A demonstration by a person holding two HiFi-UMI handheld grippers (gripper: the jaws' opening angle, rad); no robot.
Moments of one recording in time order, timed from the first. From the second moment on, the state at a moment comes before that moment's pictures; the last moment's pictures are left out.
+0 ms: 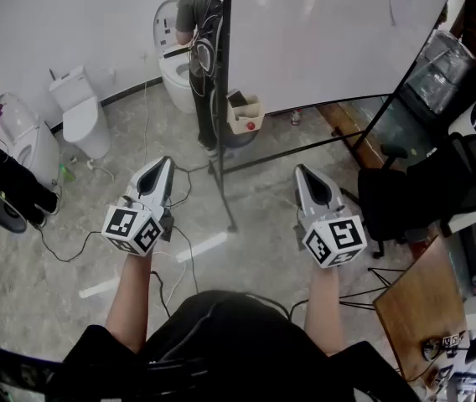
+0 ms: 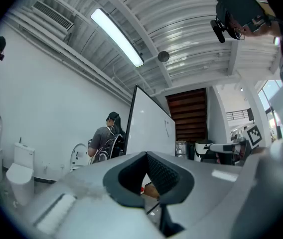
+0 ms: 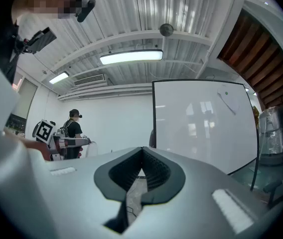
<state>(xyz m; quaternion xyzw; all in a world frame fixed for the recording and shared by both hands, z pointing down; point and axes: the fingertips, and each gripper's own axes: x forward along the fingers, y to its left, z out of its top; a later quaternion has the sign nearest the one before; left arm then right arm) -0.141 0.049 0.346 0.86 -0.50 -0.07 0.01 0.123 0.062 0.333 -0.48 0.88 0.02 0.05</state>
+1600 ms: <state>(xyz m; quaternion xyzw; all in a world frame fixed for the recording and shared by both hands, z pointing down) -0.216 0.041 0.373 0.87 -0.49 -0.08 0.03 0.056 0.056 0.355 -0.50 0.87 0.00 0.02</state>
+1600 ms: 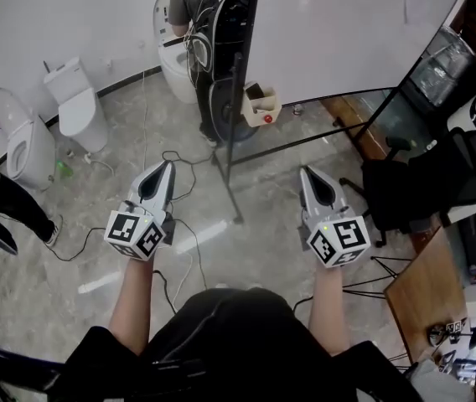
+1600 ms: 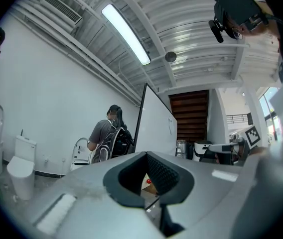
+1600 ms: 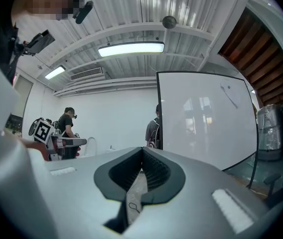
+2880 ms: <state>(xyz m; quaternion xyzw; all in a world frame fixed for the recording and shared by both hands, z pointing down) -0.181 -0.072 0.394 0.85 -0.52 -0.05 0.05 0.079 -0.086 0.373 -0.45 0.89 -0.01 0.03</state>
